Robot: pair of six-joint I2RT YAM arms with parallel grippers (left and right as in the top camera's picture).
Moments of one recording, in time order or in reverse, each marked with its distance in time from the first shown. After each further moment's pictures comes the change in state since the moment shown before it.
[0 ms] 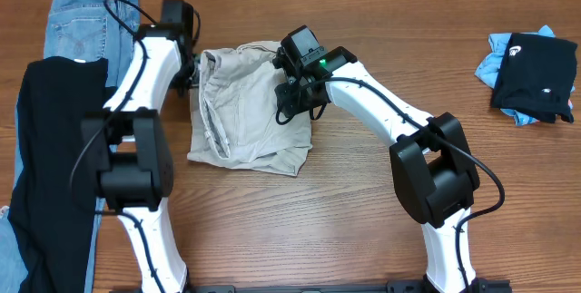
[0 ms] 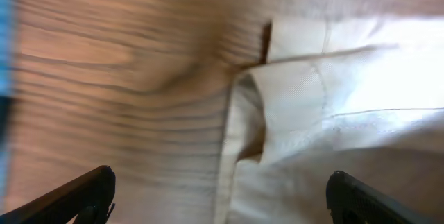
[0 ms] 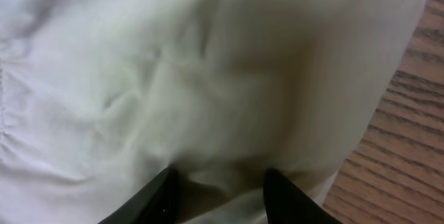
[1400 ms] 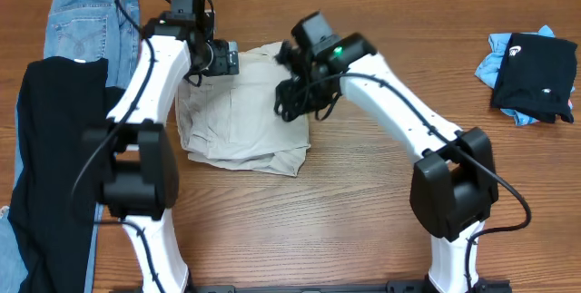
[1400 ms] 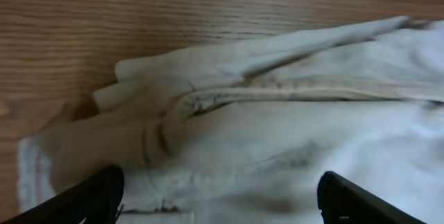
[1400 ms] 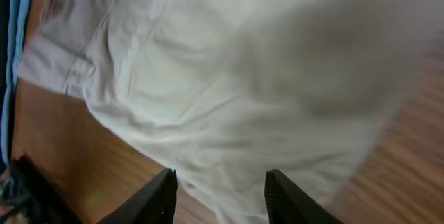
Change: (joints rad) left arm -0.060 -0.033 0.000 0.085 0.233 0.050; right arm -0.002 -0.108 0.028 -0.185 -0.206 0.005
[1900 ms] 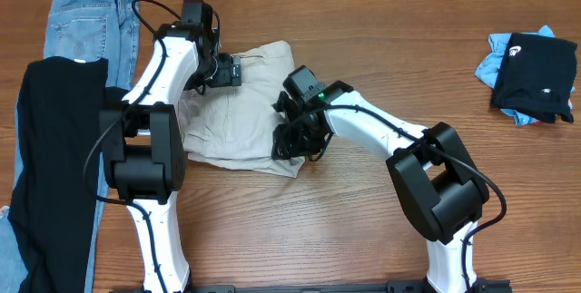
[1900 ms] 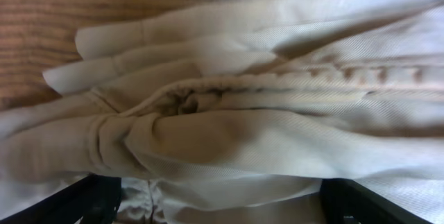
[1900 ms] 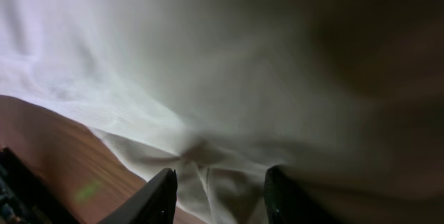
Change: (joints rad) left arm 0.002 0.120 0.028 -0.045 -0.015 0.006; right arm 0.055 0.015 -0.347 0.241 -0.068 0.161
